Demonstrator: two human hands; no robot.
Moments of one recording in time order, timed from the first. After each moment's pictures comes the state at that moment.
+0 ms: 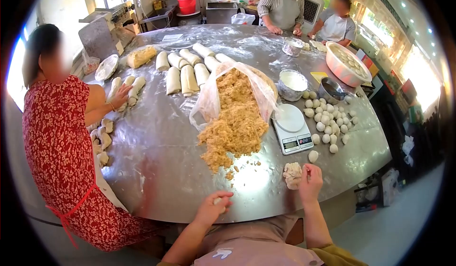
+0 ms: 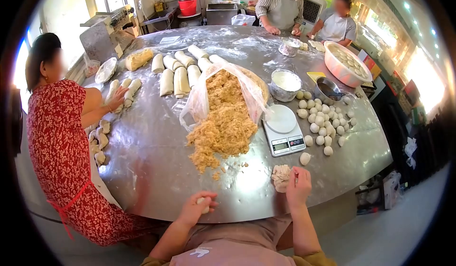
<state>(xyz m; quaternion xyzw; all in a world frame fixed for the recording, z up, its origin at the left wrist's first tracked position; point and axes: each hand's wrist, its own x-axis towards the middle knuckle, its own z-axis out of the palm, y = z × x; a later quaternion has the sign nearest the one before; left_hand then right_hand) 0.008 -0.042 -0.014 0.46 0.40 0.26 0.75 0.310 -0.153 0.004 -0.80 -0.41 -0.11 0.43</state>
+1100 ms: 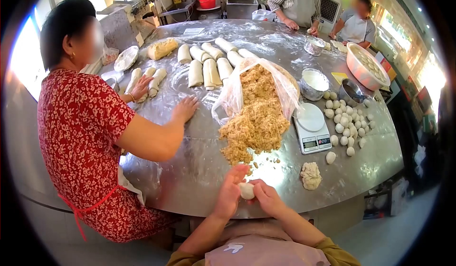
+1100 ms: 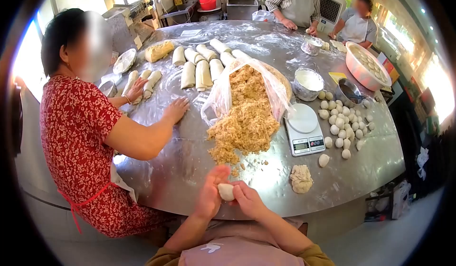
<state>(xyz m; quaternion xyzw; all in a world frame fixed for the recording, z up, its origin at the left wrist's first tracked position) 0.022 -0.021 0.023 0.42 0.20 0.41 0.78 0.161 -0.086 0.029 -0.56 -0.38 0.58 0.46</state>
